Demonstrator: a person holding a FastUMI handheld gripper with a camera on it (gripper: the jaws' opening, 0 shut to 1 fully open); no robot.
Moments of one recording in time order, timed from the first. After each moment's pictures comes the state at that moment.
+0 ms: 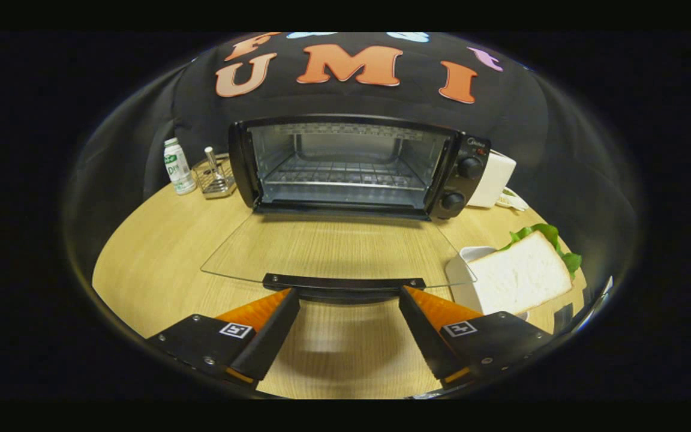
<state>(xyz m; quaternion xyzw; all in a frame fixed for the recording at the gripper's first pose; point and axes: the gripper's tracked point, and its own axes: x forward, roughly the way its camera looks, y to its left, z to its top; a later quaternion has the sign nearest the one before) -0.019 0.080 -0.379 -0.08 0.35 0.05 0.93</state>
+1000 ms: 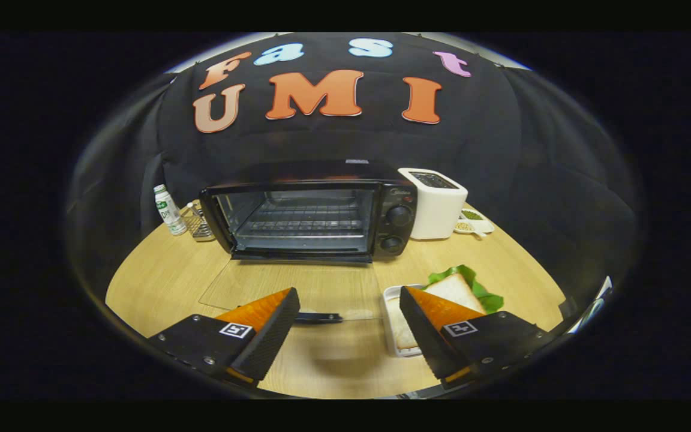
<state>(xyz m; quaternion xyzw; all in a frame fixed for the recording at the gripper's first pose) 0.004 -0.008 -0.276 -0.04 0.28 0.04 0.96</state>
